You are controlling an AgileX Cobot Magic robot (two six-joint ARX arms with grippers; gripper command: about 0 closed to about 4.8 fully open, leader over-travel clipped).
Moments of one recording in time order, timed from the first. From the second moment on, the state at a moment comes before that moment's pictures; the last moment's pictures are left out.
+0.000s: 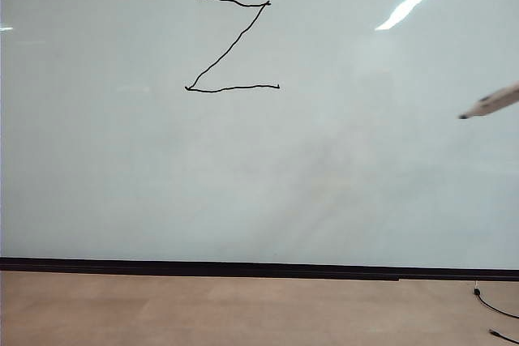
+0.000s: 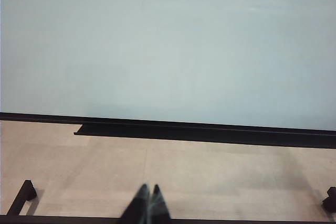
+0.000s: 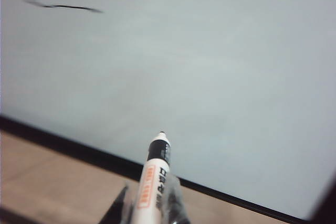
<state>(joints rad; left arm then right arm) 0.00 0.00 0.00 -0.15 0.02 -0.01 0.47 0.00 0.00 0.03 0.19 -0.10</state>
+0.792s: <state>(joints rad) 0.00 0.00 0.00 -0.15 0.02 -0.01 0.04 0.00 0.00 0.03 0.11 -0.06</state>
